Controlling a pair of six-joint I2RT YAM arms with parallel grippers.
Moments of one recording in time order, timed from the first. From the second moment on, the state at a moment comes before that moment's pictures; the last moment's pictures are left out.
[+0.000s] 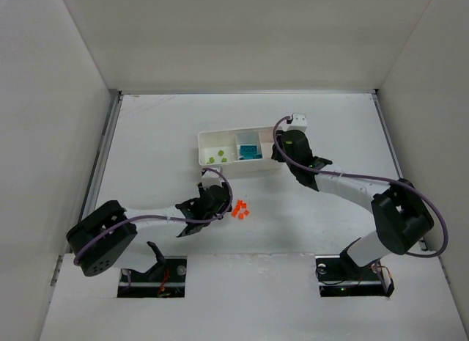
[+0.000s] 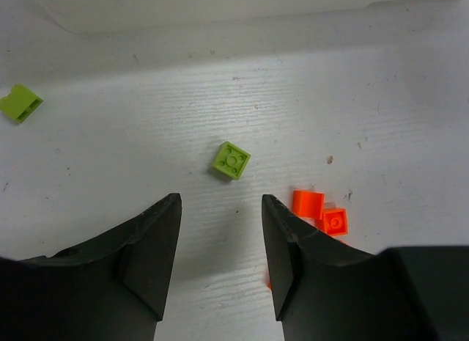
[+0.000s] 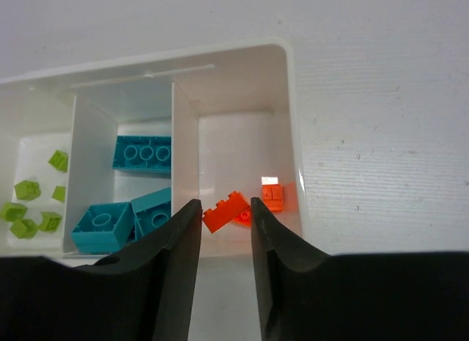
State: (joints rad) left arm -0.93 1.32 0.39 0.24 -0.48 -0.69; right arm 0.61 1.51 0.89 0.14 0.41 0.41
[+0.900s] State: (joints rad) left arm -0.92 1.48 0.47 0.31 -0.51 -0.64; right arm 0.91 1.29 0.55 0.21 0.50 0.57
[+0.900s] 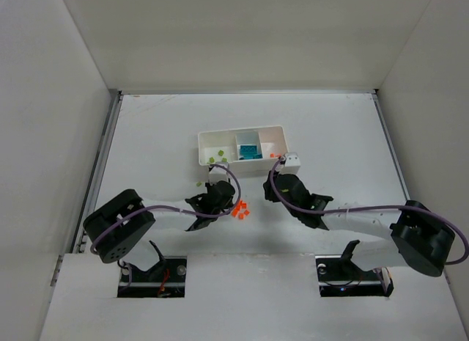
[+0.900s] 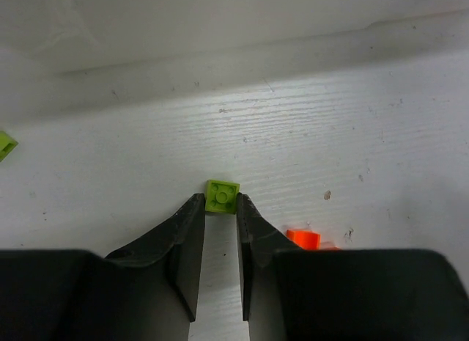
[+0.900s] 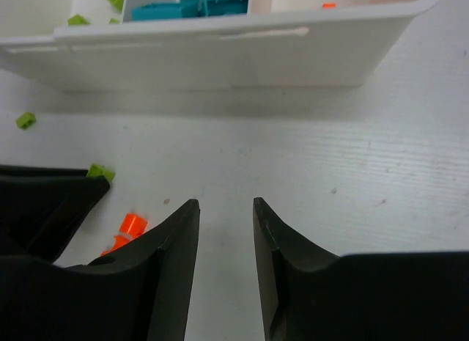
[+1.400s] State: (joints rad) left arm -0.84 1.25 0.53 0.21 -0.50 -0.63; right arm 1.17 1.28 0.47 0.16 0.53 0.68
